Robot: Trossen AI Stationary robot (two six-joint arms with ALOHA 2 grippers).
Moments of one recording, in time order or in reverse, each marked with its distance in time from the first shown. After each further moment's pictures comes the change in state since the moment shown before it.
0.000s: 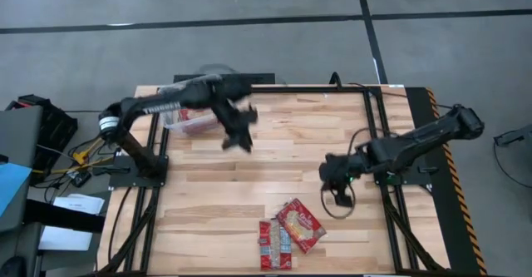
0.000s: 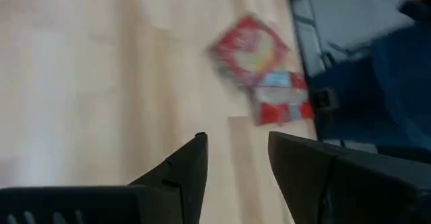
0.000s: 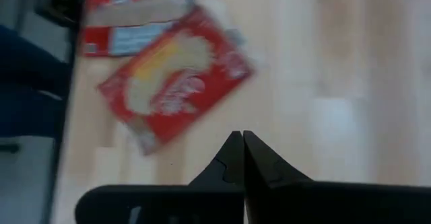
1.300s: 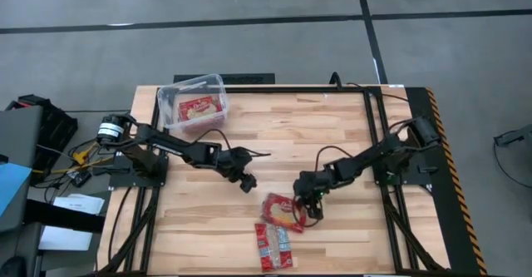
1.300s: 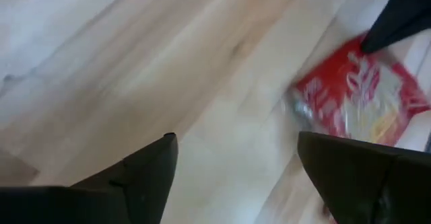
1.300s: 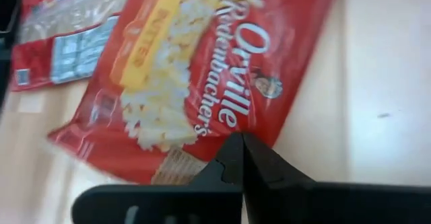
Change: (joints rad) left arm -0.436 0.006 -0.690 0.876 -0.622 -1.044; right arm -0.021 0.538 -0.130 0.699 -0.042 -0.034
